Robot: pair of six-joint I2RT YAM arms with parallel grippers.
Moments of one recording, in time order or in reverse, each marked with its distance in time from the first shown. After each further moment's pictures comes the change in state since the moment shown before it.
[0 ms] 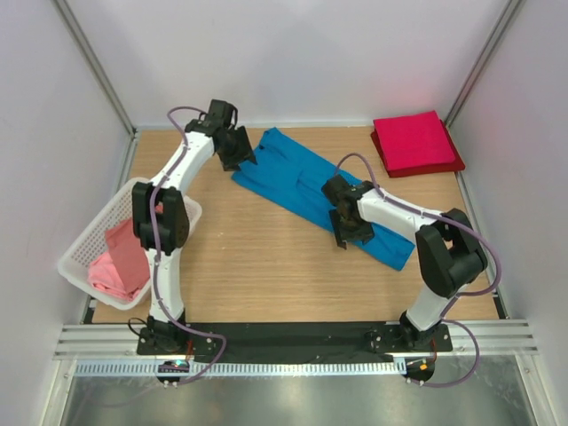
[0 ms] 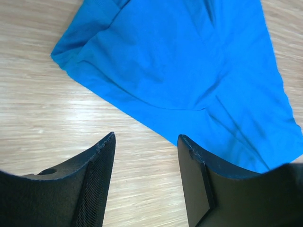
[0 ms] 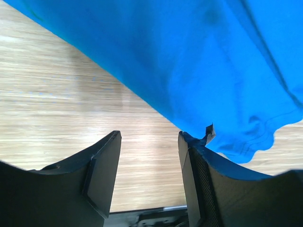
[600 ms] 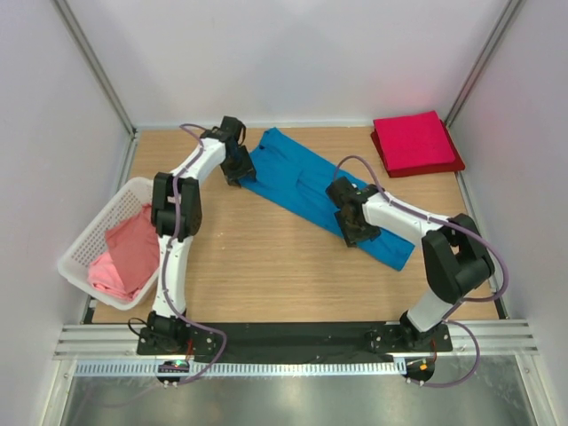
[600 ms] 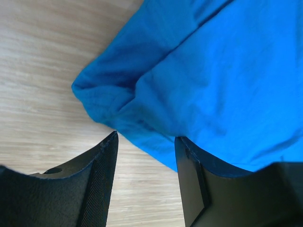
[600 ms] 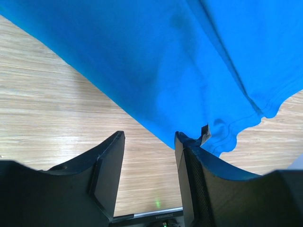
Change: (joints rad) left arm 0.002 0.240 0.065 -0.025 -0.086 -0.057; right arm 0.009 -0.053 -0.056 0.028 0.101 -0.147
